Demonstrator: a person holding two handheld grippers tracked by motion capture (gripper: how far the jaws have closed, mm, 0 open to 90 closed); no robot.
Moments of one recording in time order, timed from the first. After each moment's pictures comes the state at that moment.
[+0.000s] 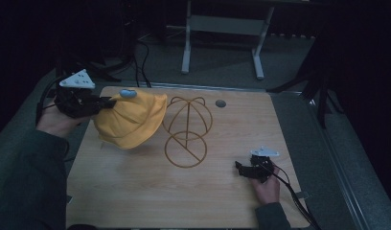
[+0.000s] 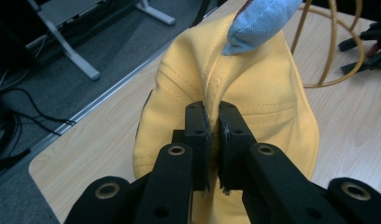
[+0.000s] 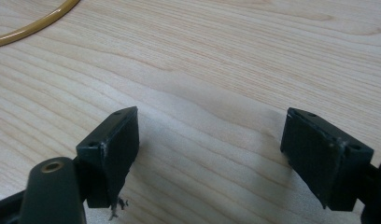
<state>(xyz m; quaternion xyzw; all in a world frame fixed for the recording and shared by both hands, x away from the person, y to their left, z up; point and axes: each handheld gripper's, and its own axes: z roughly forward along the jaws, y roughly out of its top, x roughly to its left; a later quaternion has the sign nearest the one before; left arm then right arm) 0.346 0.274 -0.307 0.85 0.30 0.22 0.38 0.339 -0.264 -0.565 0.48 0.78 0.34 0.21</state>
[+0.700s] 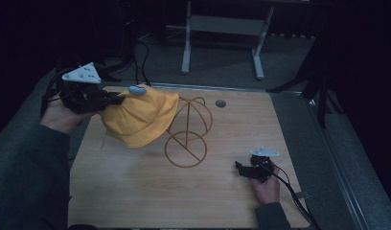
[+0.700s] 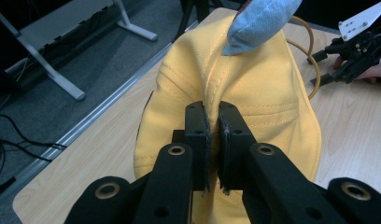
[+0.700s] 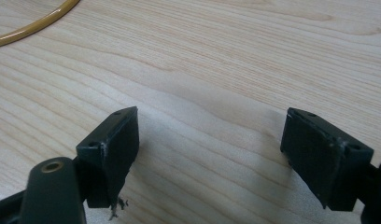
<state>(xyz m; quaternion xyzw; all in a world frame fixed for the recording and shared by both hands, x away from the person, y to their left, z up) 0.345 0.250 -0.284 0.86 0.25 0.21 0.39 0.339 -0.264 -0.565 0.48 0.78 0.34 0.21</state>
